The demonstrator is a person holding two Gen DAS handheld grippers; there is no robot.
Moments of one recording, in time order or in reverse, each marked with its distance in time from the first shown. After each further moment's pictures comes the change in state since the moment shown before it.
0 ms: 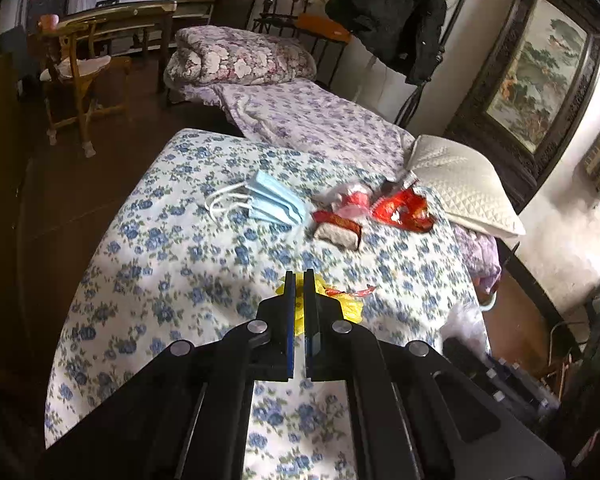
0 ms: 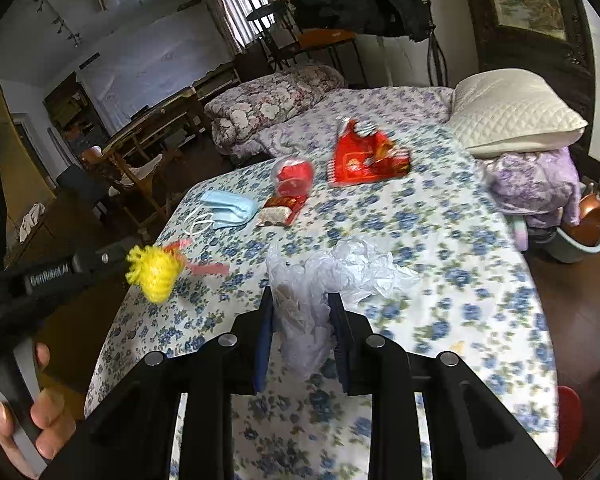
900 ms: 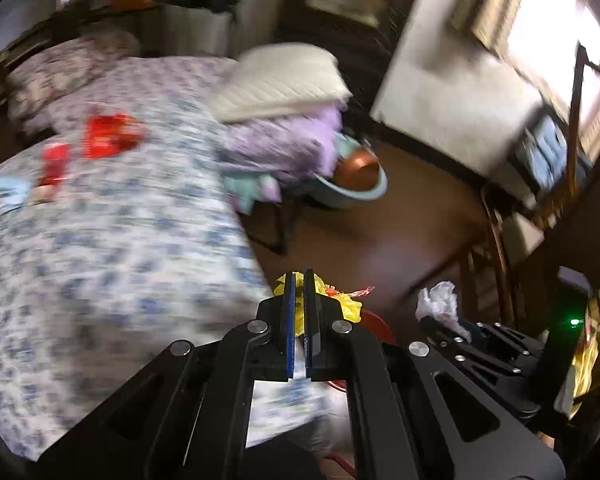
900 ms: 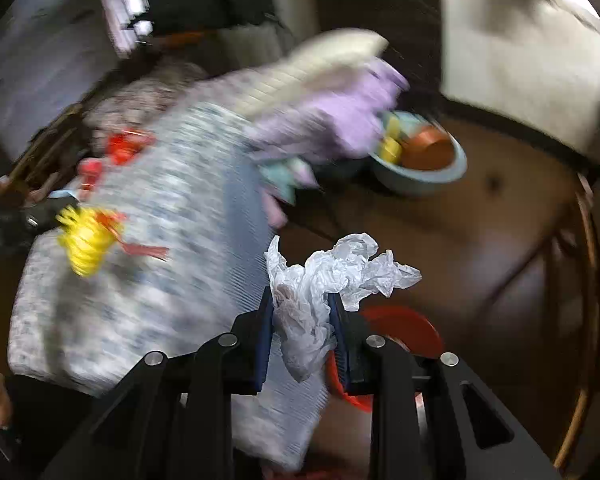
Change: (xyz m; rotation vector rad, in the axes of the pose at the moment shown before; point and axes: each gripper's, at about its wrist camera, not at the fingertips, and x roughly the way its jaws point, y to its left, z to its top) left arm 0.015 -0.281 -0.123 0.448 0.225 -0.317; right arm -0.150 -0.258 -0.113 0.262 0.097 -0.371
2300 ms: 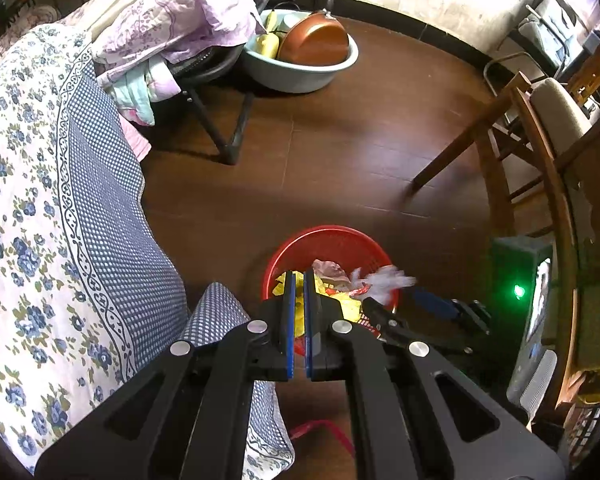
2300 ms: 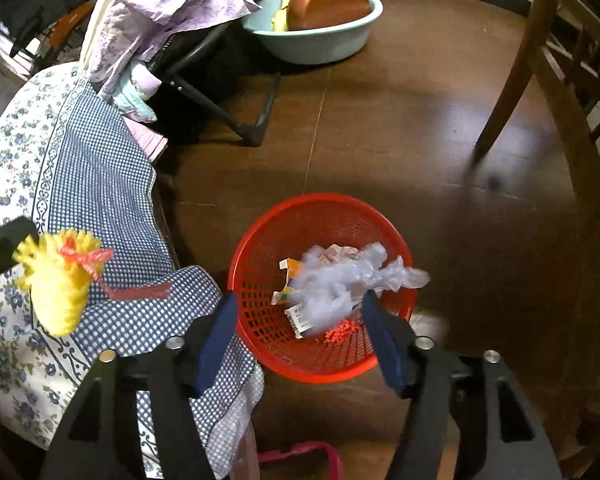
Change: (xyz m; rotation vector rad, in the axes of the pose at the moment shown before) left arm 0.197 -0.102 -0.056 0.159 0.356 0.025; right arm 0.158 -0.121 -0.064 0.242 0.253 -0.048
